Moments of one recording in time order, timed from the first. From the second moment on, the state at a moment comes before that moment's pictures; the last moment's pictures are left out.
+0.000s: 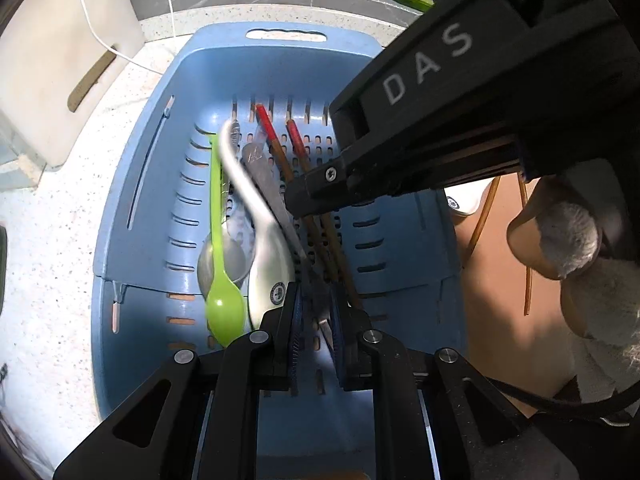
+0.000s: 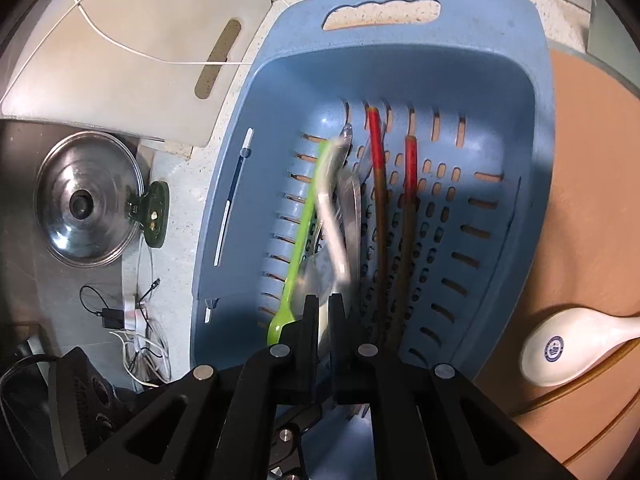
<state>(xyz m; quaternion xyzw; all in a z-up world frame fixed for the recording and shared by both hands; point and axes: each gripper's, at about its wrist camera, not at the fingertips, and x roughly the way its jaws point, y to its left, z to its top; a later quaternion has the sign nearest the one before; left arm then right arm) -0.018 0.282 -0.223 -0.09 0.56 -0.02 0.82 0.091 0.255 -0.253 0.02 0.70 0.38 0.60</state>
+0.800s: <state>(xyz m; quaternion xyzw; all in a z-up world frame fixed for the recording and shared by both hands) -0.031 0.260 -0.161 -0.07 0.51 -0.03 0.86 0.112 0.093 -0.183 0.05 0.60 0.38 0.70</state>
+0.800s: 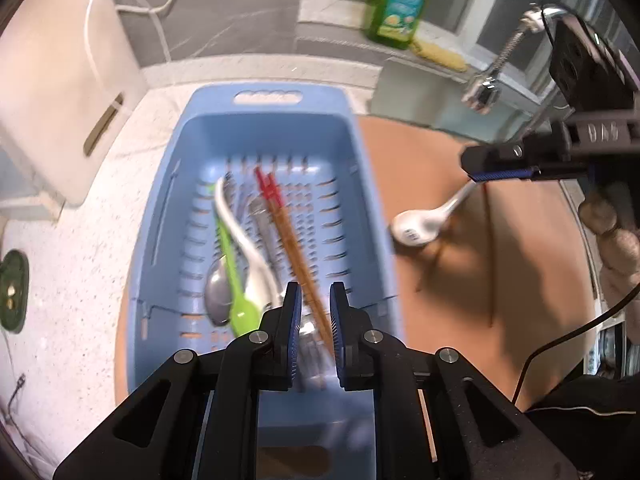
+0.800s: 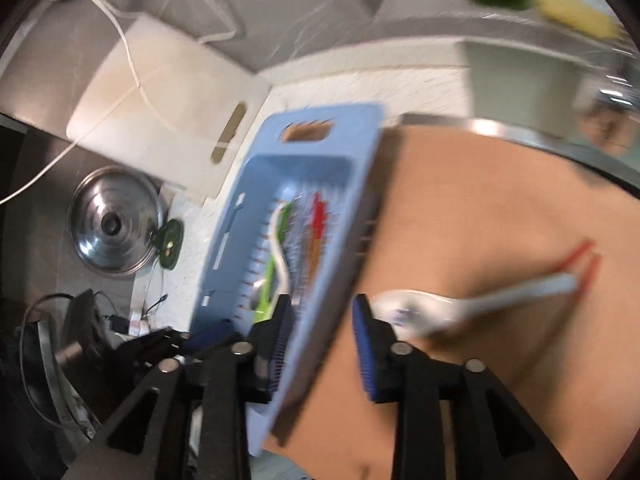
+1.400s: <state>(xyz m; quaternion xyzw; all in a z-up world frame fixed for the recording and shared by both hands) 0.020 0.128 -0.185 -0.01 0.54 -0.15 0.83 0.116 -0.058 -0.232 0.09 0.61 0.26 0.74</state>
